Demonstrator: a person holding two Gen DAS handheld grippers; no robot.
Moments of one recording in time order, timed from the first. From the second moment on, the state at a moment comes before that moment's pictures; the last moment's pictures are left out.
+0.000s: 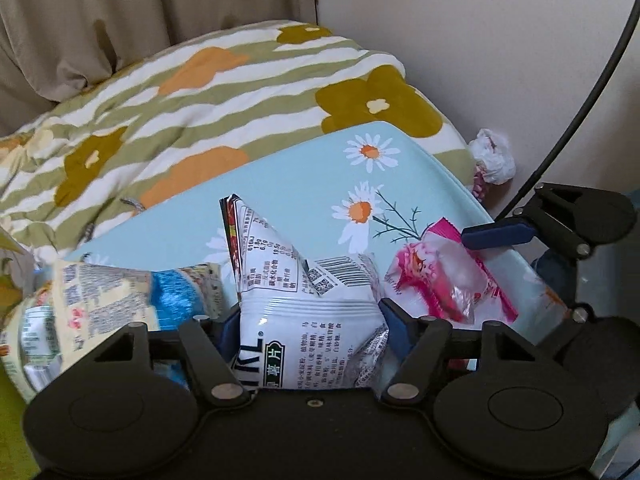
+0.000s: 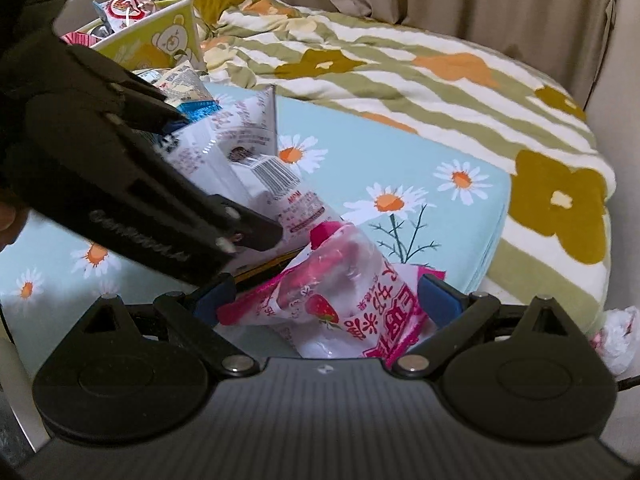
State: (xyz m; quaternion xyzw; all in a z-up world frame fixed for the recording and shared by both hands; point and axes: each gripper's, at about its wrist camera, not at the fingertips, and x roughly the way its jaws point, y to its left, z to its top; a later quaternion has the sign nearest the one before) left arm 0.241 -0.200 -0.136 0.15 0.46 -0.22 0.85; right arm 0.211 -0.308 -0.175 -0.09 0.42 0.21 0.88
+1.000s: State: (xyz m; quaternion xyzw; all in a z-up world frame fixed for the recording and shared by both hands) left arm 0.194 -0.154 -0.065 0.09 0.39 -0.17 0.90; right arm 0.210 -0.303 -0.164 -0.07 0.41 0.19 0.89
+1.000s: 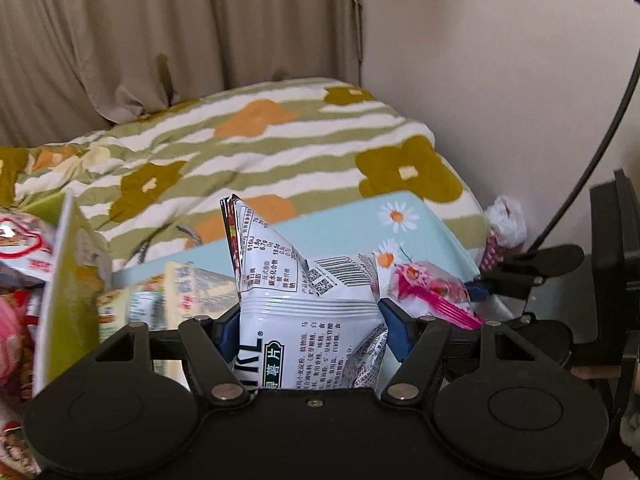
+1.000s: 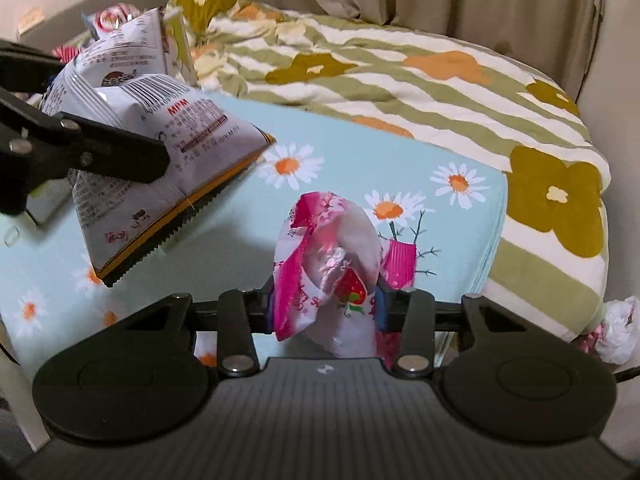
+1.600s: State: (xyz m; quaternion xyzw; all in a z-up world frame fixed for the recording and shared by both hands) left arm 0.153 -0.027 0.030 0.03 0.29 -0.05 0.95; right arm 0.191 -0.218 -0.019 -0.05 0.29 0.28 0.92
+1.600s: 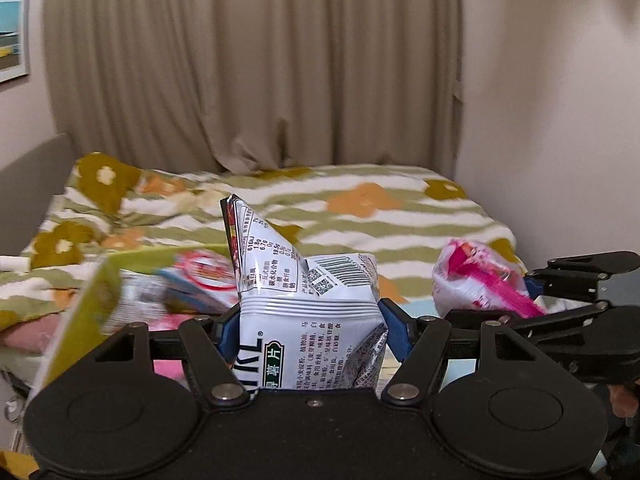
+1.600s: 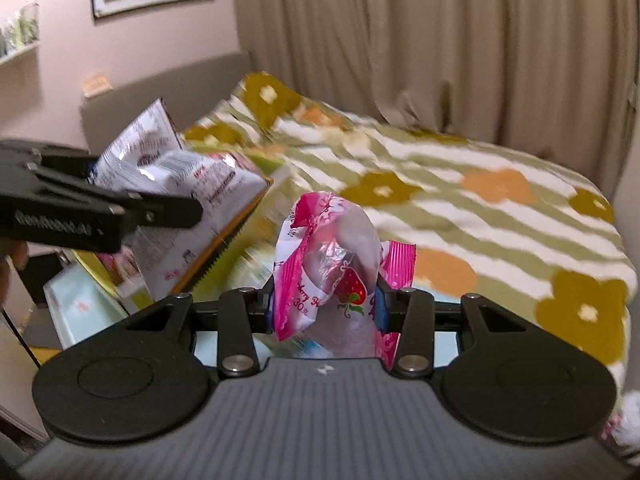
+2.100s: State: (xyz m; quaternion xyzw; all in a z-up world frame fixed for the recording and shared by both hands) left arm 0.182 0.142 0.036 -0.01 0.31 -0.02 0.95; right arm 0.214 -0.058 0.024 0.00 0.27 0.29 0.92
